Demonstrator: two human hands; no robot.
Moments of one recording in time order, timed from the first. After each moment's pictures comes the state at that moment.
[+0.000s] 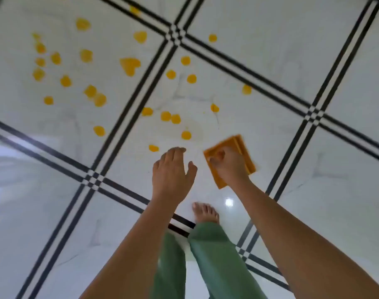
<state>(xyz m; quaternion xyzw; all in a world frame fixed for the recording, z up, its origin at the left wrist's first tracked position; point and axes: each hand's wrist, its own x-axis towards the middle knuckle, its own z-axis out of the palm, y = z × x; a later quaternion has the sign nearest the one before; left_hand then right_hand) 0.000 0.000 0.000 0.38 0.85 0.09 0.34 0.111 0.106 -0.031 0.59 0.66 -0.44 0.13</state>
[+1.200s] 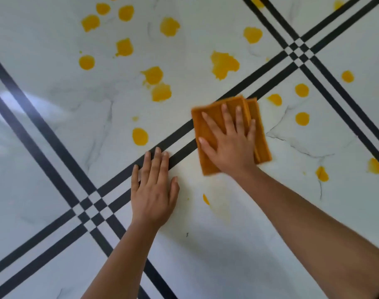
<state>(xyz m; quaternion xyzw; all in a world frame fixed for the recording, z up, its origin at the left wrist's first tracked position) -0.149 -0.090 -0.266 0.28 0.95 0.09 0.12 -0.128 0.120 -0.263 0.23 0.97 -0.04 0.06</state>
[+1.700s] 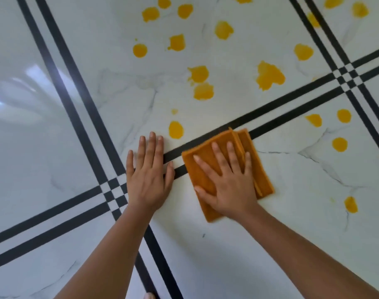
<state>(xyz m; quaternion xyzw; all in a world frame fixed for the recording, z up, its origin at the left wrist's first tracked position) -0.178 -0.129 -0.264 0.18 0.97 0.11 0.09 -0.102 0.050 -0.262 0.05 1.00 -0.04 0.06</state>
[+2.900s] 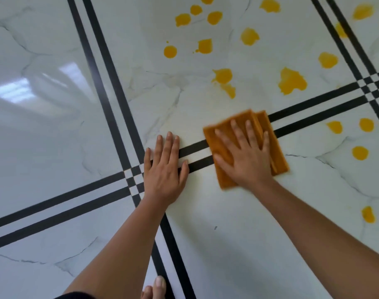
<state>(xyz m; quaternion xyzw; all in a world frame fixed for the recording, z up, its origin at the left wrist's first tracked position) -0.170 -0.140 -0.257 0.16 0.97 0.12 0.14 -0.145 0.072 -0.267 0.05 1.00 -0.04 0.07</state>
